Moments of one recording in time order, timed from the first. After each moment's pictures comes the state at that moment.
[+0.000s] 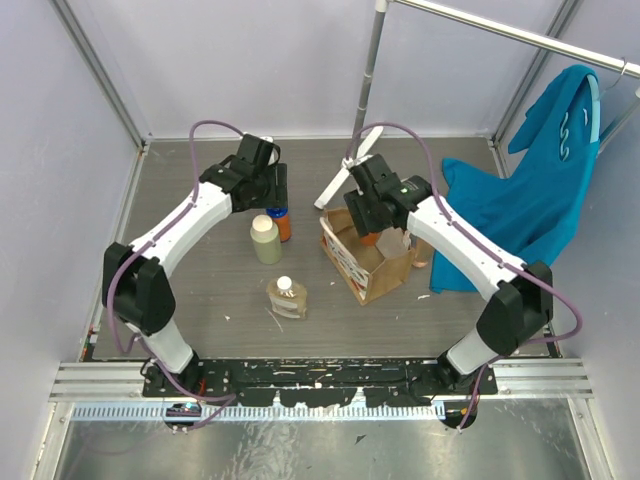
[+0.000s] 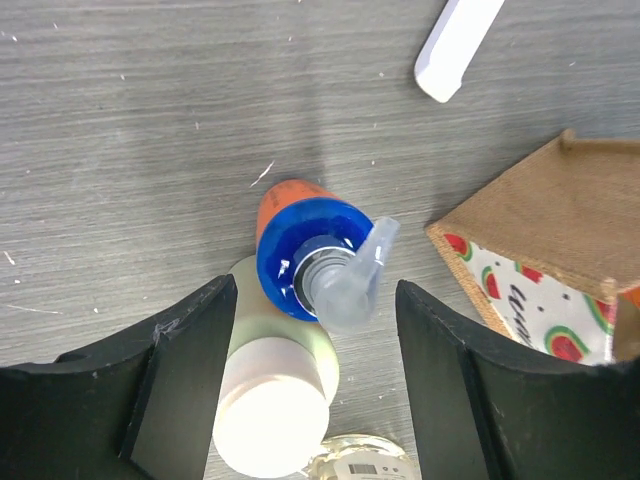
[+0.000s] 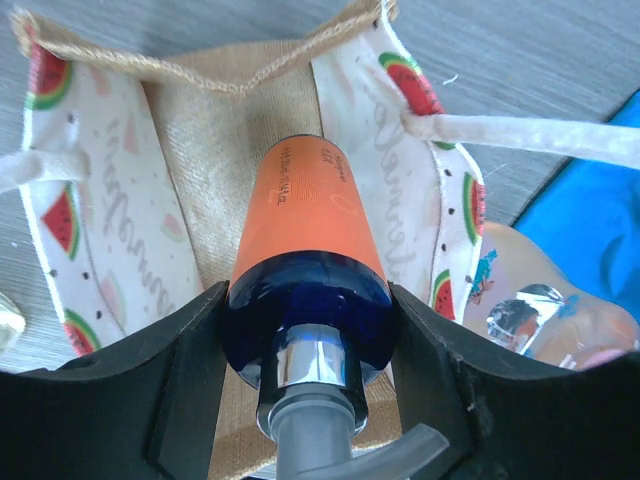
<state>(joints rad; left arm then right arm) -0.49 1.72 1.51 -0.67 -0.13 -0.39 0.60 1.56 1.42 -0.88 0.26 0.12</state>
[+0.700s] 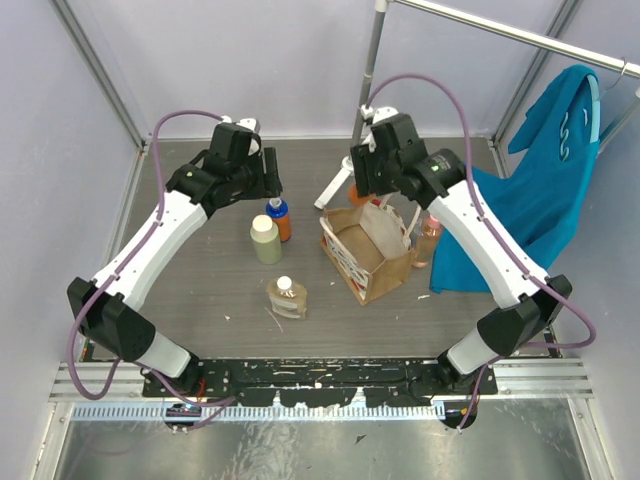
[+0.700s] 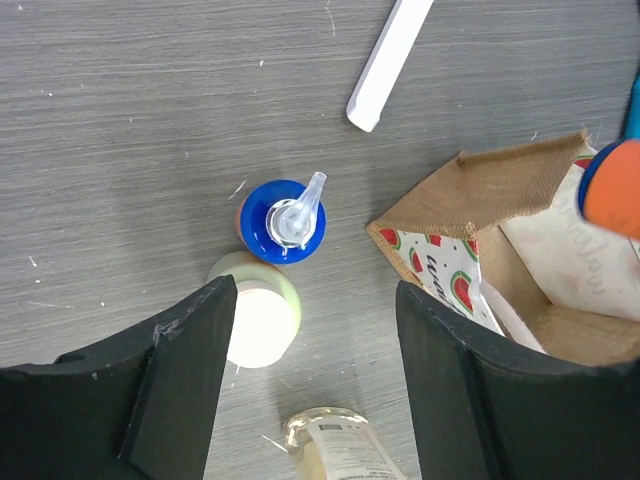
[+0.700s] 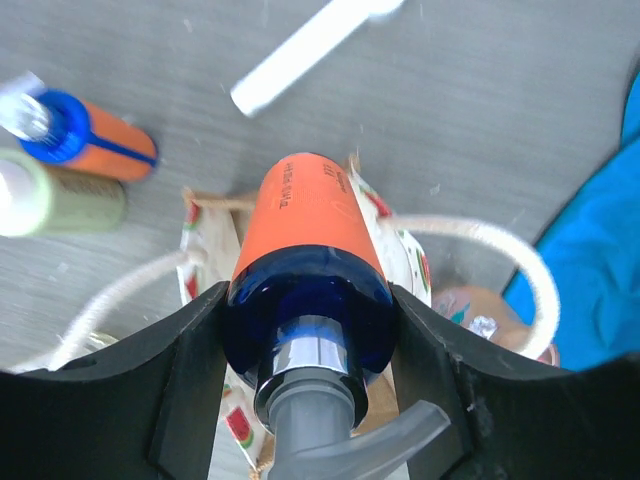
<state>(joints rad) -0.50 1.53 1.56 -0.73 -0.10 -0.40 0.56 1.54 1.72 -0.95 0.22 0.20</state>
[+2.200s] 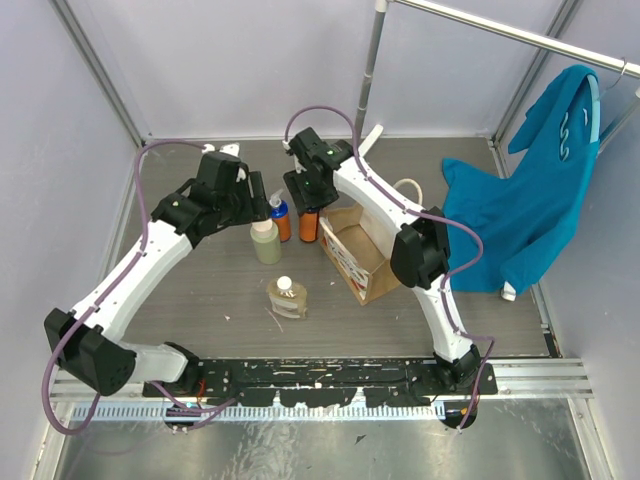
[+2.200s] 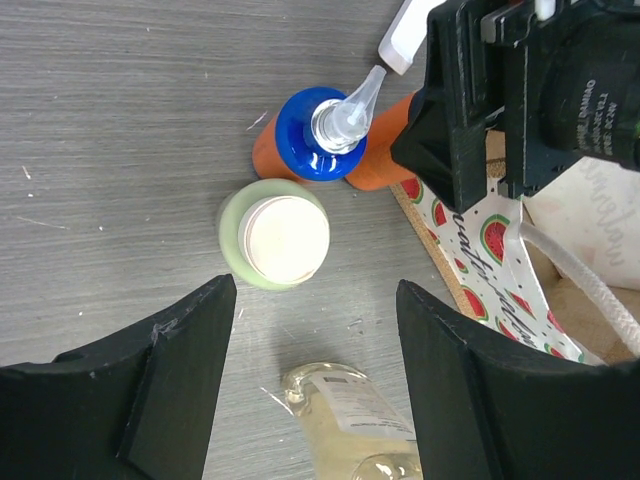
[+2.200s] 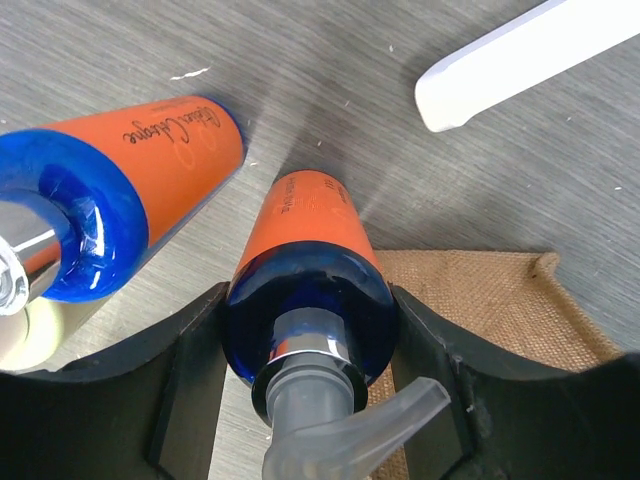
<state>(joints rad) -0.51 1.33 1.32 -0.71 -0.13 -0.50 0.66 2.26 2.24 -1.06 0.00 0.19</state>
